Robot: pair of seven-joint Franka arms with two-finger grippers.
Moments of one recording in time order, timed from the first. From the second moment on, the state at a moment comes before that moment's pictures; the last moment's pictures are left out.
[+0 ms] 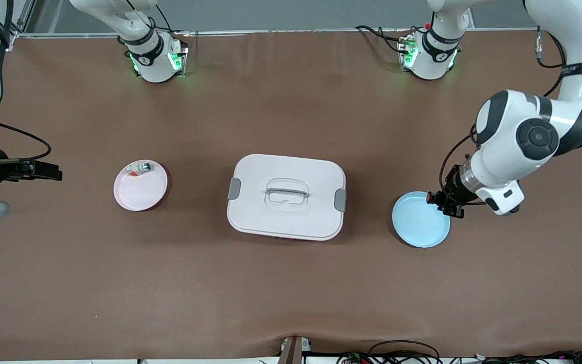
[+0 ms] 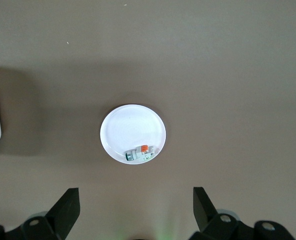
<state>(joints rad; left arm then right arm) 0.26 0.34 -0.50 -1.86 0.15 2.18 -1.65 0.06 0.41 -0.11 -1.12 0.01 1.32 -0.05</state>
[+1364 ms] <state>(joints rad) 0.27 0.64 -0.48 -1.86 0.40 2.38 -1.89 -0.03 0.35 -0.12 -1.09 0.01 1.32 -0.04</state>
